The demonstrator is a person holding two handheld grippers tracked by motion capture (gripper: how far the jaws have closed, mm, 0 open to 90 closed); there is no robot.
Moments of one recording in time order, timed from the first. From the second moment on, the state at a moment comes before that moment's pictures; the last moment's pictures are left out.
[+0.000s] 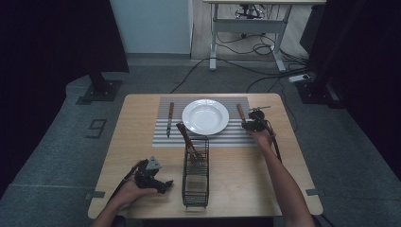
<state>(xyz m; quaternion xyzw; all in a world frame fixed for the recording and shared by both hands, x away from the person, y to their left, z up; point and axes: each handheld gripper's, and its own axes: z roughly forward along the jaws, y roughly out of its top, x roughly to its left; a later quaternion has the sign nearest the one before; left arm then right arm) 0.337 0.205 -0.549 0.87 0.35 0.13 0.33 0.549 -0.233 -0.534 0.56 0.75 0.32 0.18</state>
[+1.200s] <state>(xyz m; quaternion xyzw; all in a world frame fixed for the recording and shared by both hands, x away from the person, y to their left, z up) 0.337 0.204 -0.549 0.87 0.35 0.13 0.33 0.530 -0.232 -0.513 0.53 0.73 0.38 0.19</state>
